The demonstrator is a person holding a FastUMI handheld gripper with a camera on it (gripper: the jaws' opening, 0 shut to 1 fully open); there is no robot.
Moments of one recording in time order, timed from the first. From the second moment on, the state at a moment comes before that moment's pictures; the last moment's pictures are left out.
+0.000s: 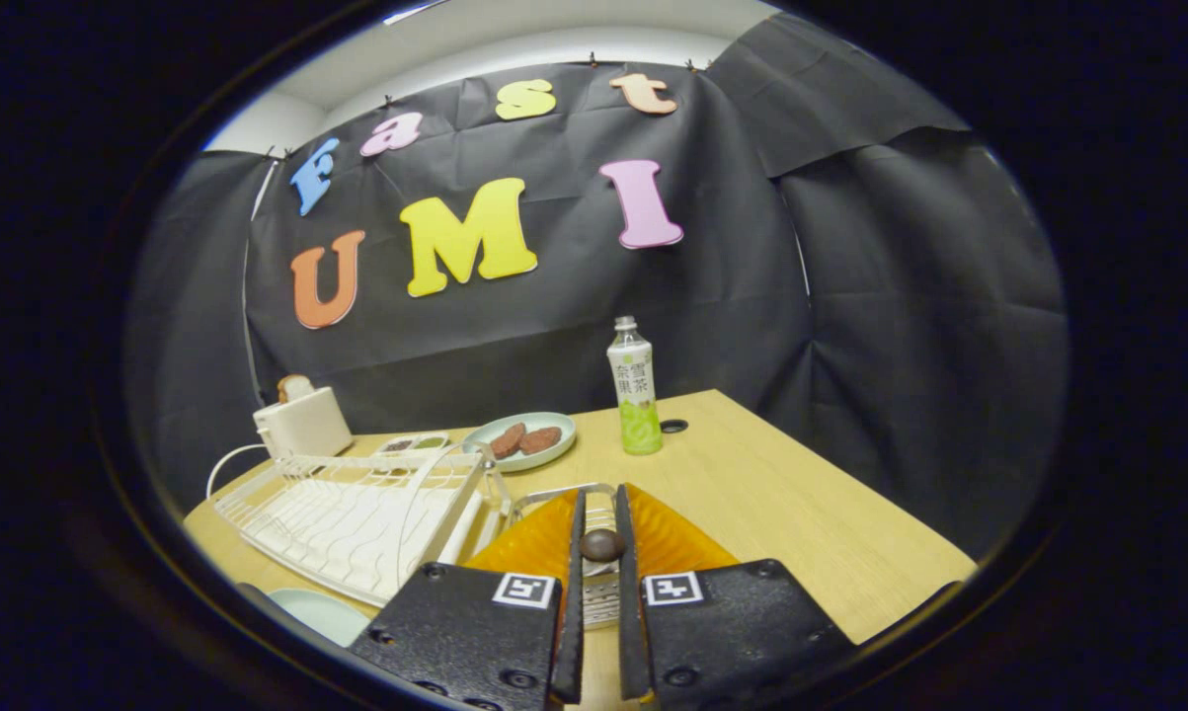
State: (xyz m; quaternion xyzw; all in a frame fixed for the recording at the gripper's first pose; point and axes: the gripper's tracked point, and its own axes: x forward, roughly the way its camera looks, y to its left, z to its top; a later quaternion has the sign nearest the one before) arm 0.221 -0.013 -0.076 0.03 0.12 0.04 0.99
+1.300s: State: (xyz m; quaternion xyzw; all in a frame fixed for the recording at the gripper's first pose) arm 0.085 0.134 0.045 -0.04 0.03 0.24 0.97
